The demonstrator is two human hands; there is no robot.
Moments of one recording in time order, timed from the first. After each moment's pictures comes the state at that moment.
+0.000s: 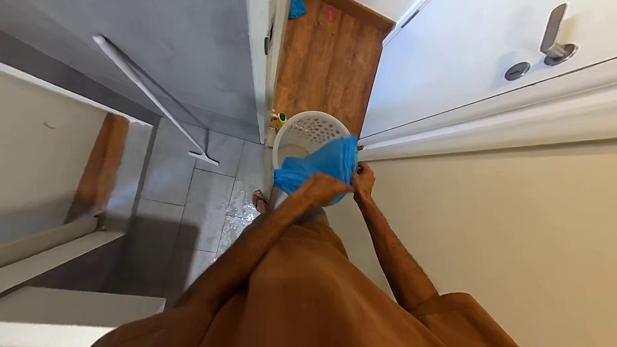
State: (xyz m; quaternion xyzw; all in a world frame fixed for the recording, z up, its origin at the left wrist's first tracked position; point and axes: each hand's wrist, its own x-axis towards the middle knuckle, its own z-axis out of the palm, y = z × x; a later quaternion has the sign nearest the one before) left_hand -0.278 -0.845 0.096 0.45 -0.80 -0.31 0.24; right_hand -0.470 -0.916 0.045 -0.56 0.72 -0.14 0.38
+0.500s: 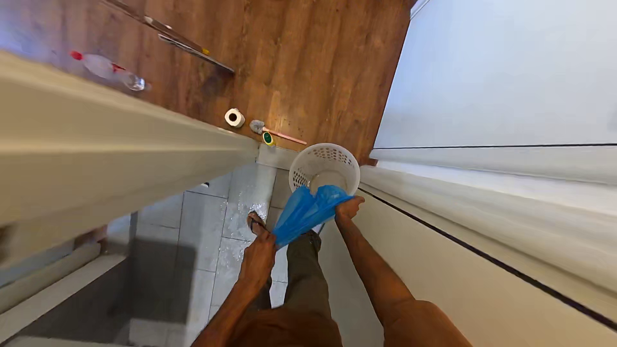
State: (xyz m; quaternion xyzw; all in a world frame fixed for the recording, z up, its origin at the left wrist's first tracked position) left_hand -0.274 -0.914 -0.034 0.73 -0.45 -0.51 -0.12; right_hand -0.485 -1.087 -0.198 -0.30 0.90 0.01 0.32
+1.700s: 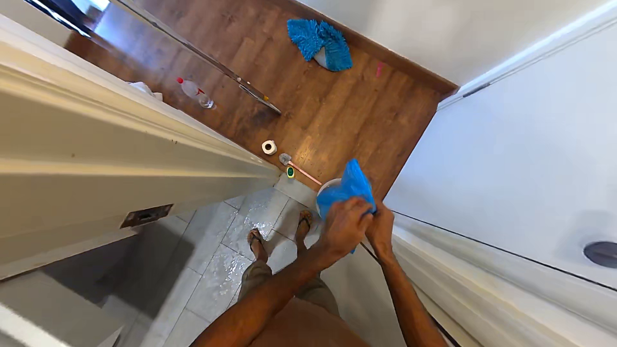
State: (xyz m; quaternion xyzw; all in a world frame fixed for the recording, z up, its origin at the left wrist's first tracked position) left_hand -0.329 -1.171 0.090 0.72 -0.45 -0.39 0.35; right_hand -0.453 -1.248 0.028 -0.75 0.51 -0.14 0.40
